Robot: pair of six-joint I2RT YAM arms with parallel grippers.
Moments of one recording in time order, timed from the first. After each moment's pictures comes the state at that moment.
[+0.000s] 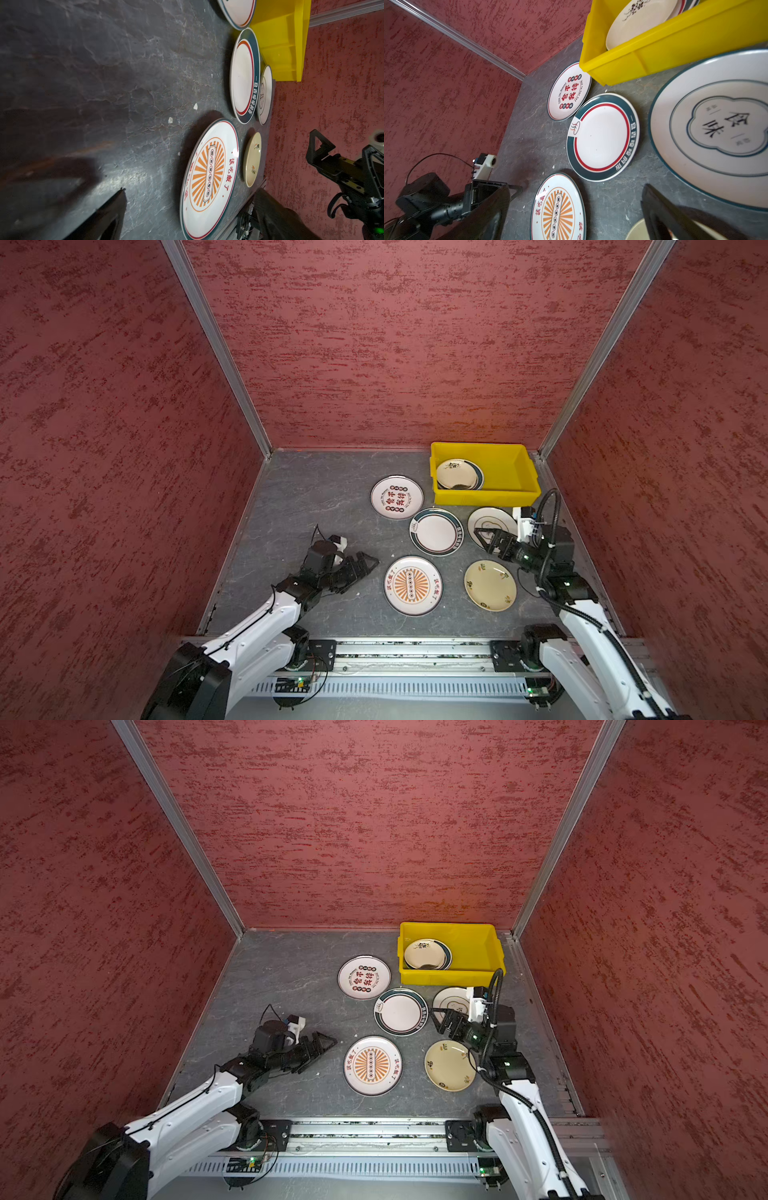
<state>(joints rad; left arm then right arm) -0.45 0.92 0.25 -0.05 0.43 -0.99 0.04 0.71 0.44 -0.21 -0.61 0.57</state>
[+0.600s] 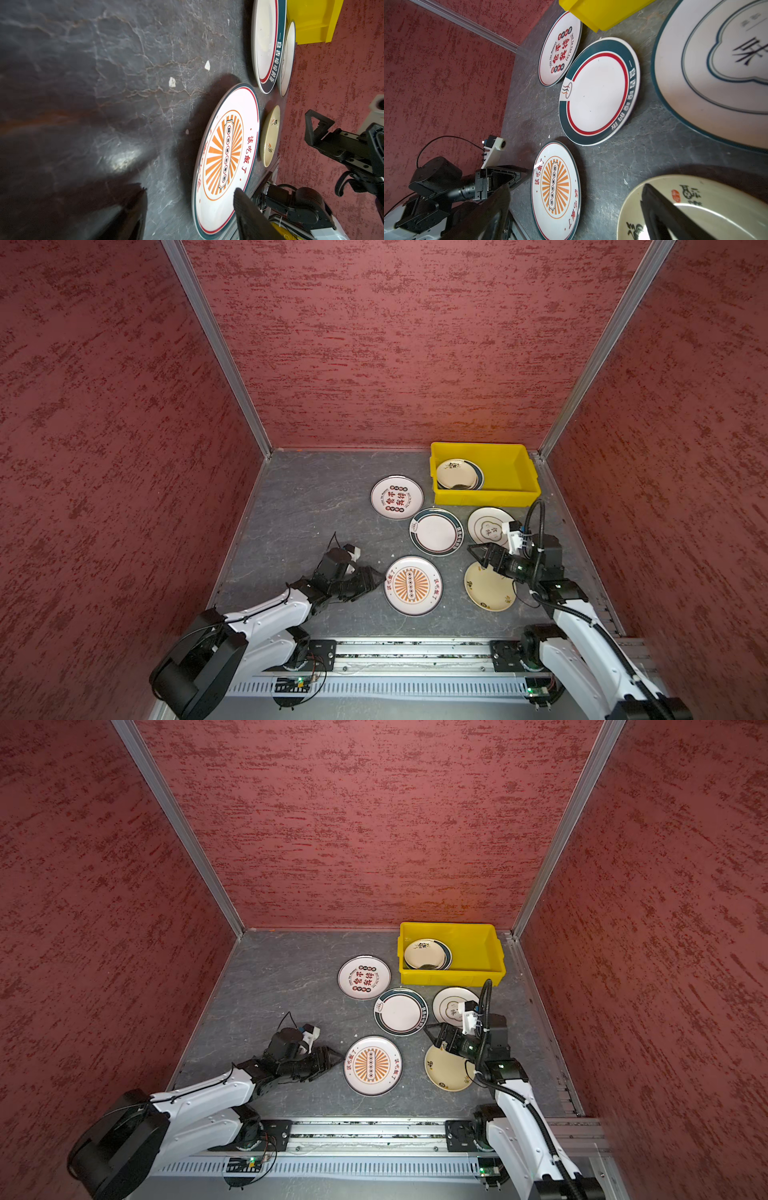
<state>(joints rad) -0.59 1.10 0.22 0.12 0.42 -1.00 0.04 0.76 0.33 -0.20 -0.69 0.58</state>
